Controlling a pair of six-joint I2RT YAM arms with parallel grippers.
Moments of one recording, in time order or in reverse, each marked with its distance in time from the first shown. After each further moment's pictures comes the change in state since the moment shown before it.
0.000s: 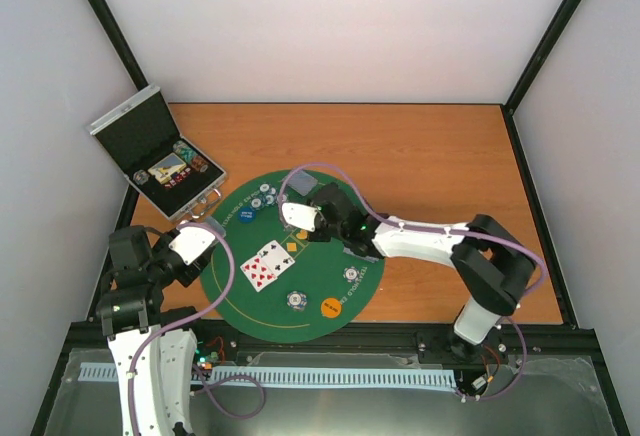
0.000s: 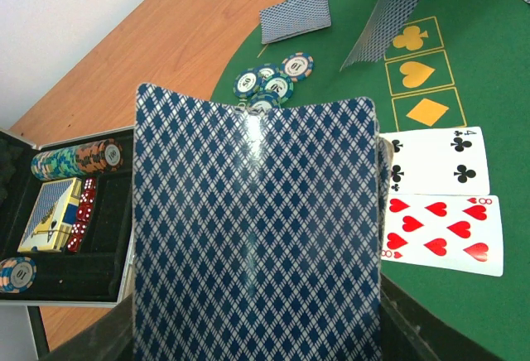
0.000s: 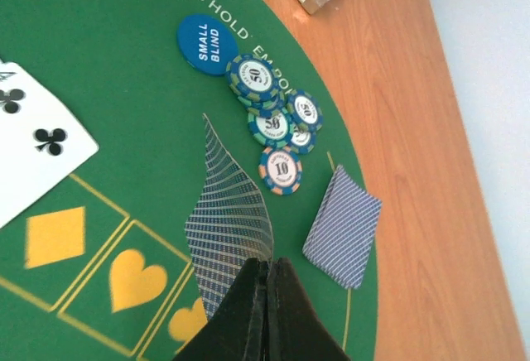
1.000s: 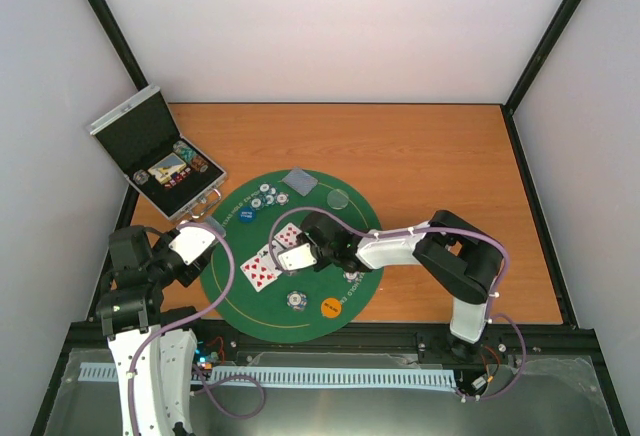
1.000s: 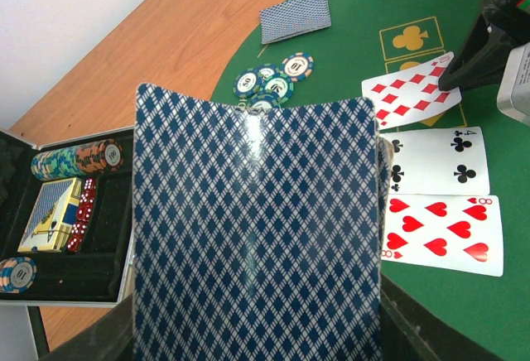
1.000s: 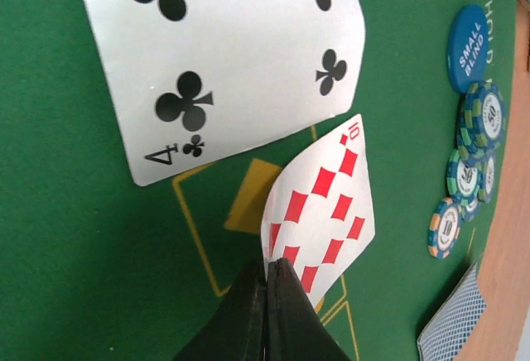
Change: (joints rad) left arm 0.000 0.000 0.000 0.000 0.000 0.000; right arm 0.083 0.192 -0.059 0.053 -0.008 -0.483
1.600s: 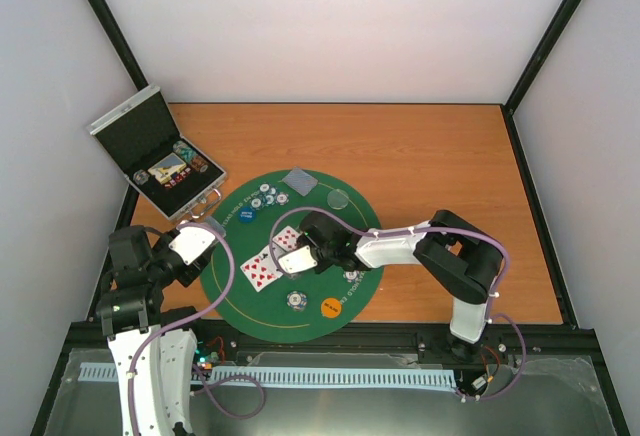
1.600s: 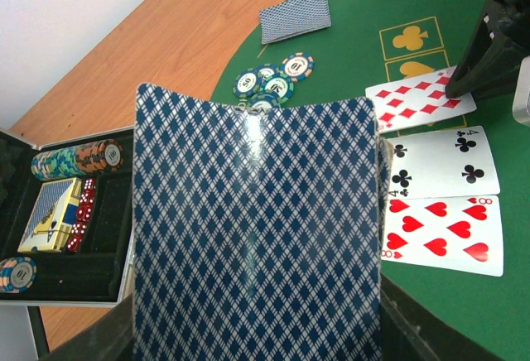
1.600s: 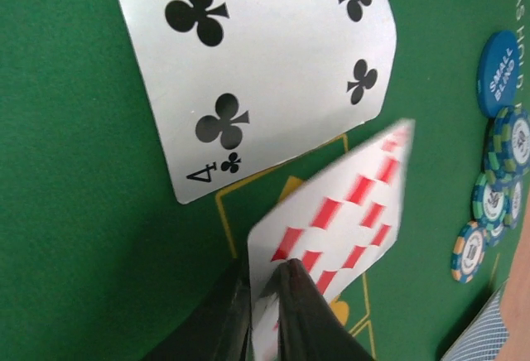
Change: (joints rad) left arm 0.000 0.000 0.000 0.000 0.000 0.000; right arm 0.000 0.000 0.018 -0.064 -0.053 -0.023
